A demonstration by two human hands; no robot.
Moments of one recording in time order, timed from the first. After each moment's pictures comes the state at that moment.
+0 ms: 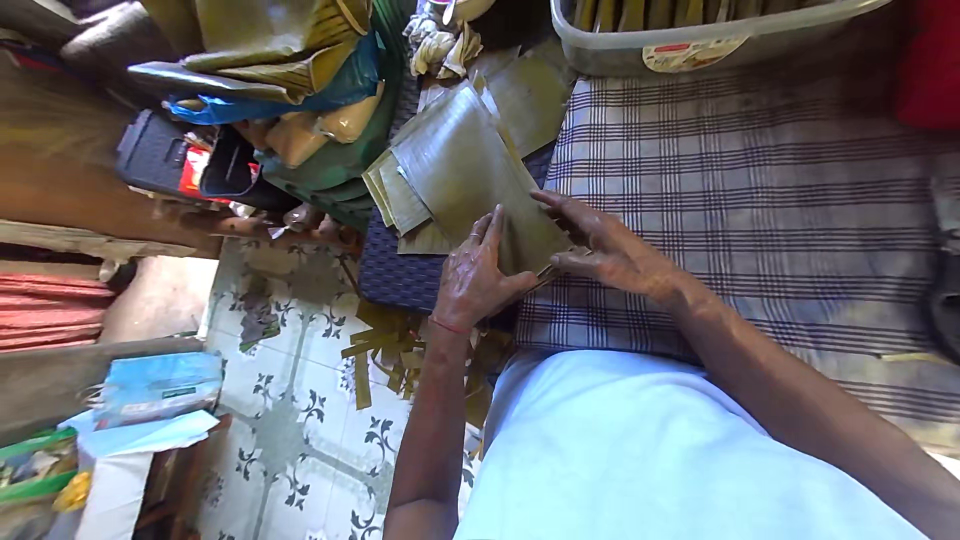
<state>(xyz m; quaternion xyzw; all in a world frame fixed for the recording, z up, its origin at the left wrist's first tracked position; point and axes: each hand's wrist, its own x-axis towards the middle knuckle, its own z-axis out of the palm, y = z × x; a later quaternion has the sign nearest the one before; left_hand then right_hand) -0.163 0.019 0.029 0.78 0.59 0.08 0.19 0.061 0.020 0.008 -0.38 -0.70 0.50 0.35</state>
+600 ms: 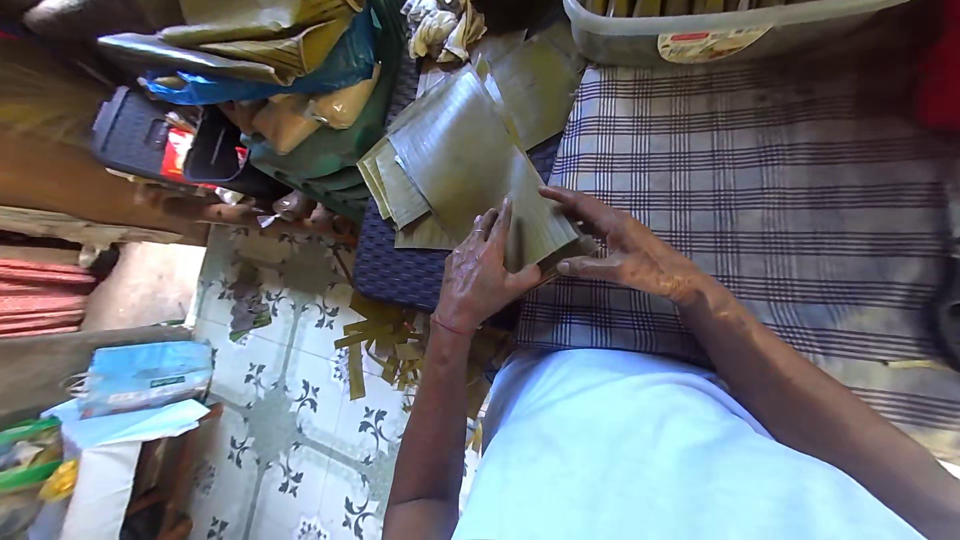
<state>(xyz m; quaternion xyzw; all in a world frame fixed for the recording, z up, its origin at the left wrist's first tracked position) -0.163 0.018 0.025 0.80 0.57 0.09 0.17 0.067 0.020 0.012 -0.39 -0.70 0.50 0.34</state>
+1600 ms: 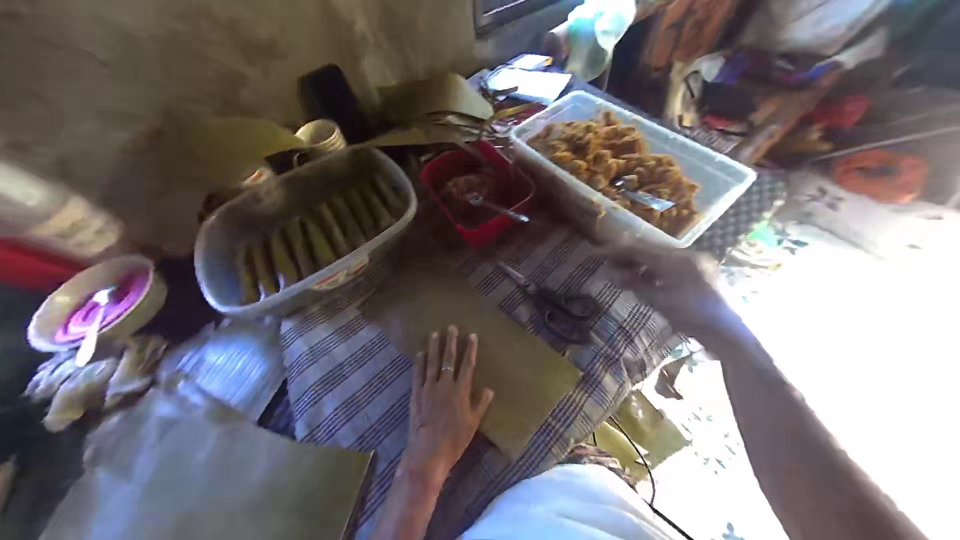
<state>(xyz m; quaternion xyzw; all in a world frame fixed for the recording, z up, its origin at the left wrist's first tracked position) 0.042 0.018 -0.053 0.98 0.20 0.01 0.08 0.309 -0.193 0.080 -0.82 -0.45 0.03 0.35</state>
